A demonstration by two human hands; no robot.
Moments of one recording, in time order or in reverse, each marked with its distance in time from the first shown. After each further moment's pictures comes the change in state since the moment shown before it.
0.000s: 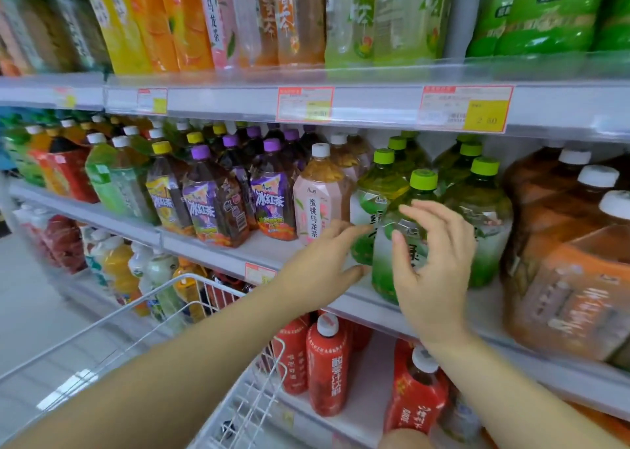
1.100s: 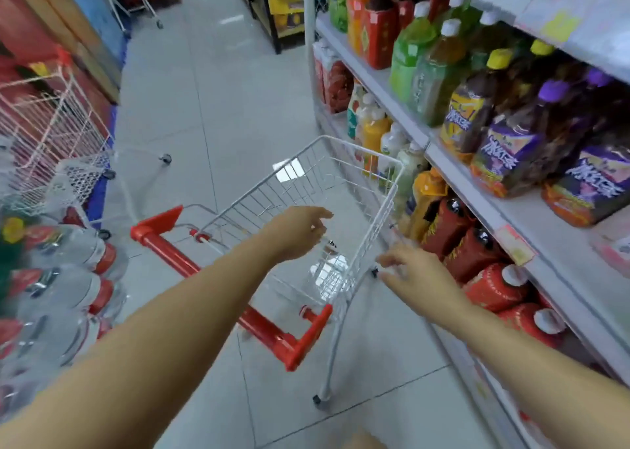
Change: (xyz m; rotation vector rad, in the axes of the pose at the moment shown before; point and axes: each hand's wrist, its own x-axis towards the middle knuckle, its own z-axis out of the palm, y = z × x) left_hand -0.273 -0.105 -0.194 0.028 -0.103 -1.179; right_hand -0.051 -0.212 0.143 0.480 -1.588 -0.056
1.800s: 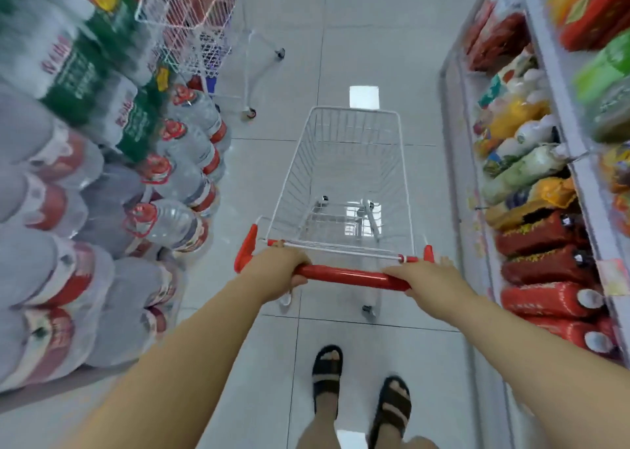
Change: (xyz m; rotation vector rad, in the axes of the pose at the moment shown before) left_hand -0.284 -0.148 0.011 -0.065 -0.140 -0.295; right_hand -0.047 -0.195 0.054 -0.633 -0.713 -0.281
